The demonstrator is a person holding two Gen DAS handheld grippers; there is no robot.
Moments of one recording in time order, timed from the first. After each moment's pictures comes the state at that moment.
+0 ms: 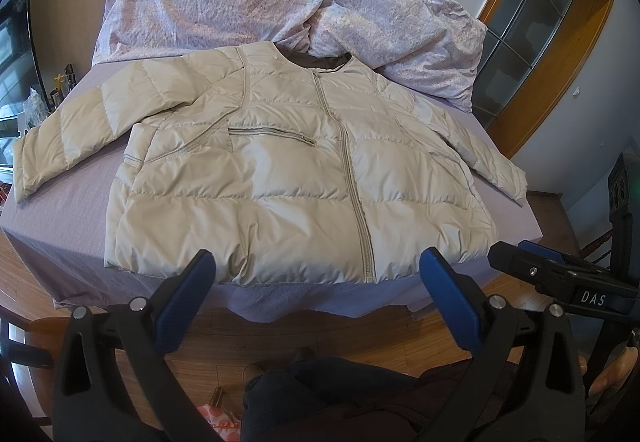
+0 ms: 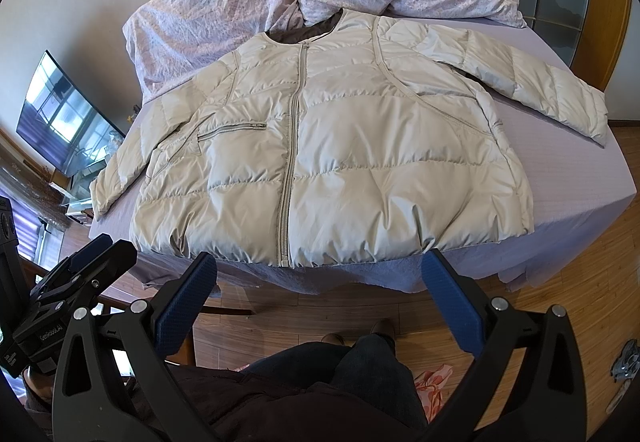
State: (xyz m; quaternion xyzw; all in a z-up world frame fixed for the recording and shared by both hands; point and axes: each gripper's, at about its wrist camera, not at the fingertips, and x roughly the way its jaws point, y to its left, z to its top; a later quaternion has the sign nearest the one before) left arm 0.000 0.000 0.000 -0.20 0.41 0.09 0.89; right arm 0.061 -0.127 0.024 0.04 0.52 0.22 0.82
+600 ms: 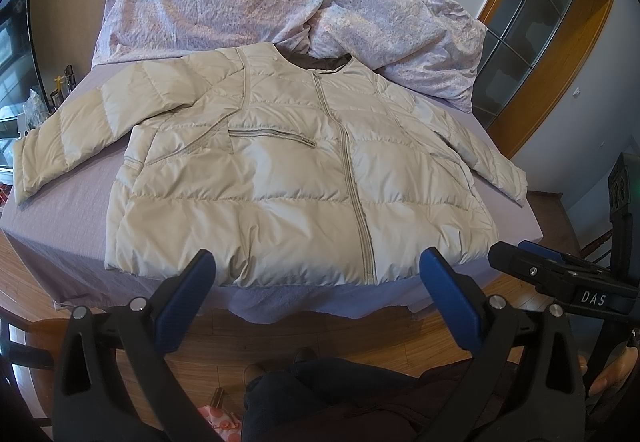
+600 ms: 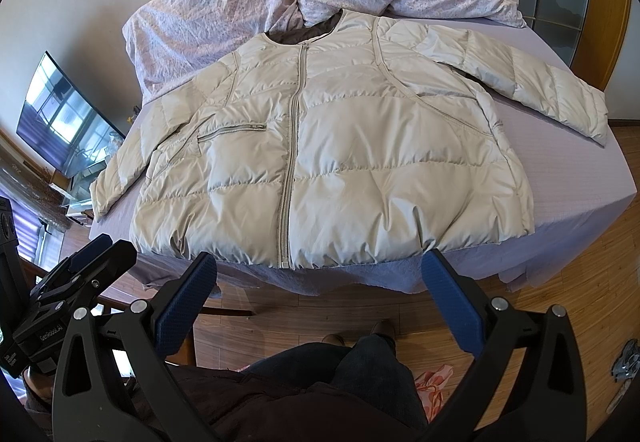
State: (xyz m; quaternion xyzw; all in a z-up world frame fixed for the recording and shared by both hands) left arm 0.000 0.000 0.000 -0.20 0.41 0.09 0.89; right arm 0.062 -0.126 0.024 0.04 0.52 0.22 0.82
